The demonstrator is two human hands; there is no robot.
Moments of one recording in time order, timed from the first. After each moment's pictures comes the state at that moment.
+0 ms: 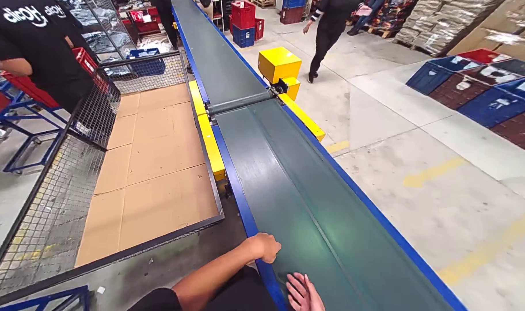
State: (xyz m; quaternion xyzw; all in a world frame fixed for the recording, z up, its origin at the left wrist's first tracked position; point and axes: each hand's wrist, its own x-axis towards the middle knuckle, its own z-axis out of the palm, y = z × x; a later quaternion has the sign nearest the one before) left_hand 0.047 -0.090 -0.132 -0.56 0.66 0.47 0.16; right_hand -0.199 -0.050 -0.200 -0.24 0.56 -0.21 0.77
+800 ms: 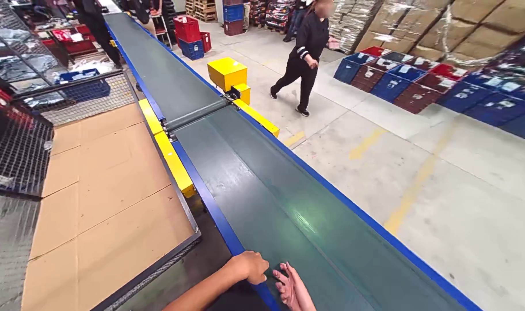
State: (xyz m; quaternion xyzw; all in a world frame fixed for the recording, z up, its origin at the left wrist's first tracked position) left_hand 0.010 -0.076 -0.142 -0.47 0.73 0.46 0.19; right_hand -0.209 -0.057 -0.217 -0.16 0.52 -0.21 0.81
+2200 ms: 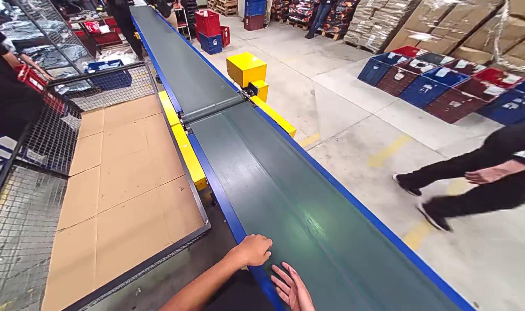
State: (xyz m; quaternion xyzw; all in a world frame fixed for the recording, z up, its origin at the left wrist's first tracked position) left_hand 0.044 -0.080 -0.160 -0.57 0.70 0.44 0.01; right_hand -0.191 -0.044 -0.215 -0.21 0.54 -0.23 0.78
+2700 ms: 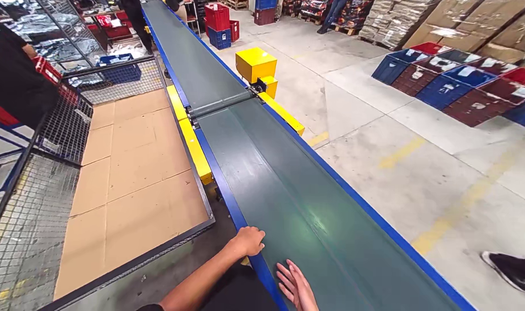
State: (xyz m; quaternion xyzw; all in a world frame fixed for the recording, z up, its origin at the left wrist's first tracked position) left_hand 0.066 -0.077 -0.160 -0.64 0.64 0.43 0.08; right_hand -0.191 -0.045 -0.204 -0.28 0.57 -0.21 0.75
